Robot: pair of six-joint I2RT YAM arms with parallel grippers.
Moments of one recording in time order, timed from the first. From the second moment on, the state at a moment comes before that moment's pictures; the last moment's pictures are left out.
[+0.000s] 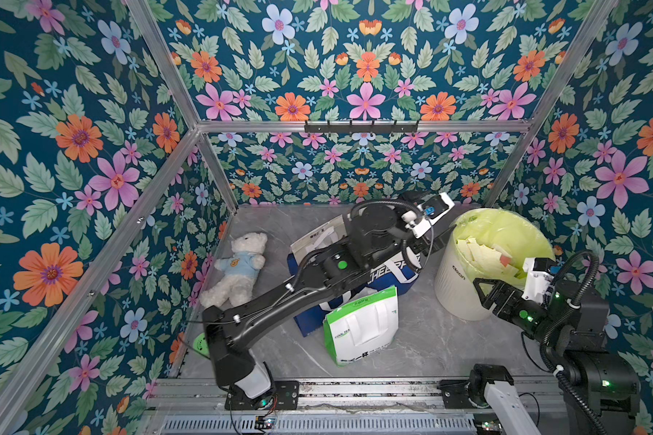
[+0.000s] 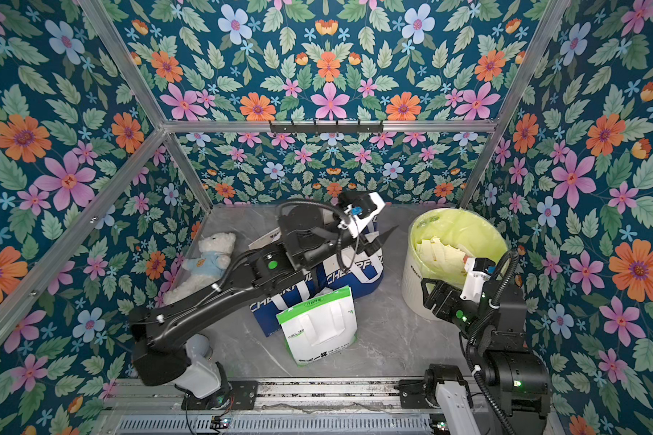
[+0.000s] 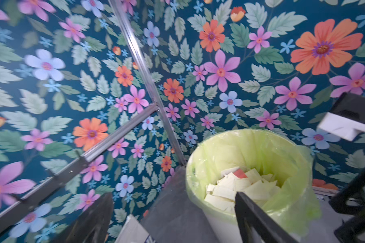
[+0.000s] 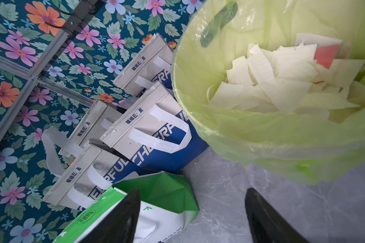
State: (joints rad) left arm -1.11 1.51 1.65 -0.03 -0.15 0.38; right arm -0.07 0.58 1.20 -1.18 -0.31 0.51
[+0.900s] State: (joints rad) left arm -0.78 0.66 0.75 0.27 -0.97 0.60; right arm -0.08 1.03 0.99 -0.62 -0.08 0.49
